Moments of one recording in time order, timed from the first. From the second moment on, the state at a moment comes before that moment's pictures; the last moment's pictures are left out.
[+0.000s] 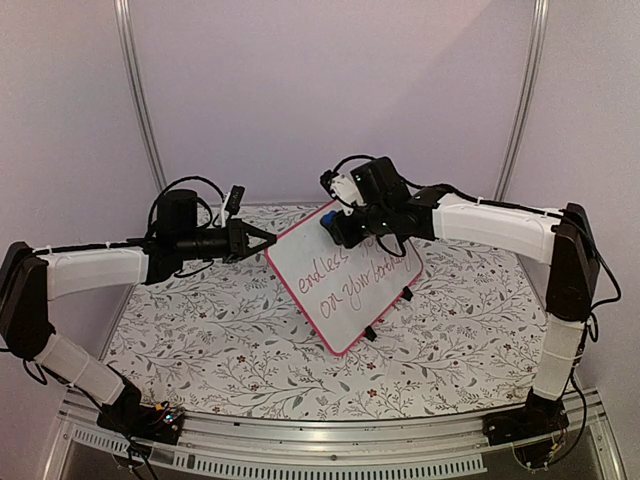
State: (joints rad) left arm -0.46 1.43 0.82 0.30 0.67 -0.68; right arm 0.82 1.91 1.63 -0.33 0.11 -0.01
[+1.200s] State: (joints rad) left arm -0.46 1.43 0.82 0.30 0.67 -0.68; right arm 0.82 1.80 1.42 -0.33 0.12 0.02
